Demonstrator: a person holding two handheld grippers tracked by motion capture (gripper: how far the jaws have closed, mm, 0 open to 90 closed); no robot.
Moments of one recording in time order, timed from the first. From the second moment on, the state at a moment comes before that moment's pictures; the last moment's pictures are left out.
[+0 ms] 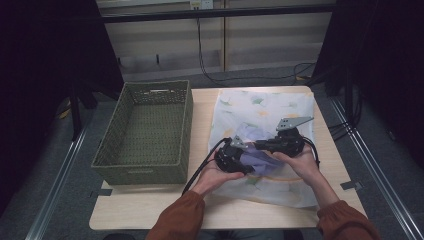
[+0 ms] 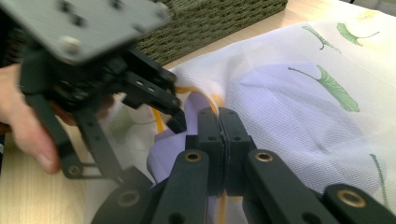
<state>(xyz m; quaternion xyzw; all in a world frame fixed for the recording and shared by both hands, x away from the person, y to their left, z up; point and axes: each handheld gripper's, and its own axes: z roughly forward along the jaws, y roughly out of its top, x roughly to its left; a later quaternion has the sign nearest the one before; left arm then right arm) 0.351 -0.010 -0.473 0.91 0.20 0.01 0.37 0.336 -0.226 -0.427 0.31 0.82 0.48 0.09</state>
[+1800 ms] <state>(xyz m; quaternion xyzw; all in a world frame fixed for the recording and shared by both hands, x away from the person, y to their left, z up) 0.360 -0.024 -0.476 0.91 0.22 0.04 0.36 0.327 -0.224 -0.426 0.31 0.82 0.48 0.07</state>
